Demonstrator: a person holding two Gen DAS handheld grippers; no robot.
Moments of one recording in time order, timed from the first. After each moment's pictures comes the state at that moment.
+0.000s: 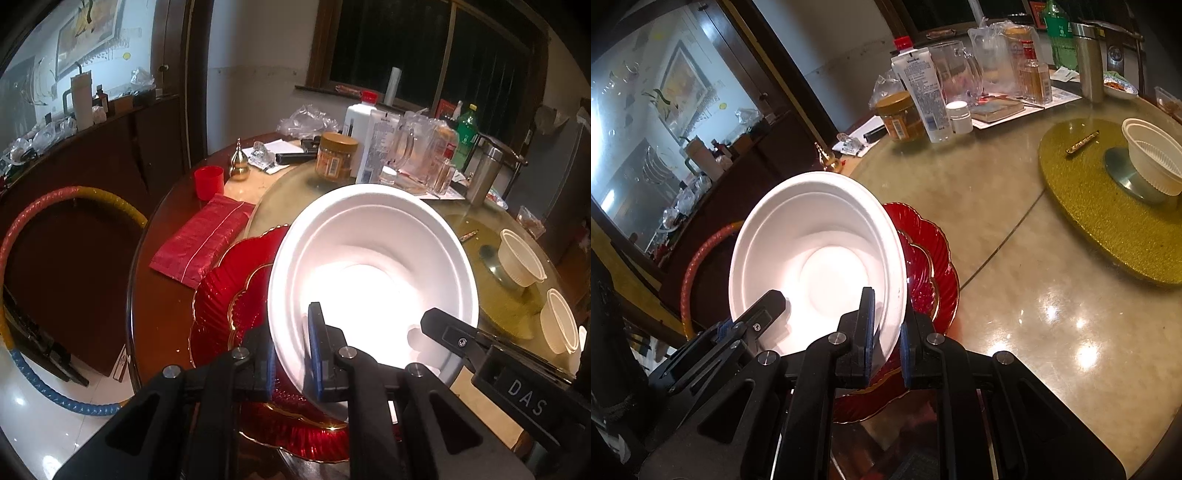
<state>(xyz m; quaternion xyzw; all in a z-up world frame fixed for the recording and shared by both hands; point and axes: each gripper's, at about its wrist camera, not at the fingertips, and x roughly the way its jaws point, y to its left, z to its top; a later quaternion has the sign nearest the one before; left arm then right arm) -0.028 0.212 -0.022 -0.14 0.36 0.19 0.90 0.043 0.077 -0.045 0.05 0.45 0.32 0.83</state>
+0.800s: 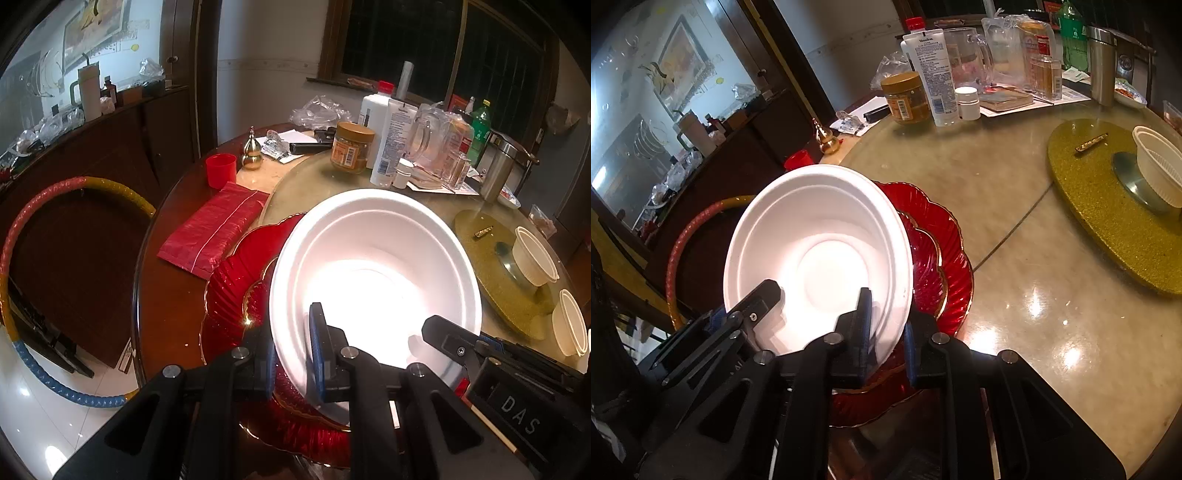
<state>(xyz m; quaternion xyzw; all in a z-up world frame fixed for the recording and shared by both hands) -0.027 0.223 -0.033 -0.15 0.37 0.21 0.89 0.044 0.097 -0.054 0.00 0.46 0.31 0.83</state>
